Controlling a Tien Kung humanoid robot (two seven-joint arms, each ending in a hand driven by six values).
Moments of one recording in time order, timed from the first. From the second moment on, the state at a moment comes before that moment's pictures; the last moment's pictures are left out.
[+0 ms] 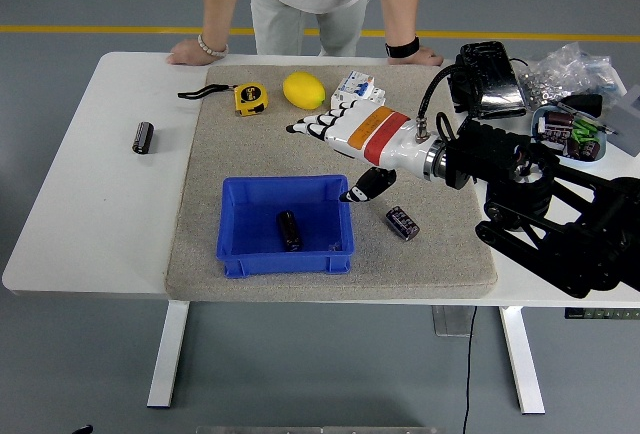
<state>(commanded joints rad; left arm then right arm) -0.18 0.12 -0.43 -0.21 0.37 0.33 0.12 0.91 -0.29 0.47 1.20 -2.13 -0.04 0.14</state>
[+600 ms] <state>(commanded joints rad) -0.18 0.12 -0.43 -0.21 0.37 0.33 0.12 0.87 -0.33 0.31 1.06 -2.22 -0.08 0.18</state>
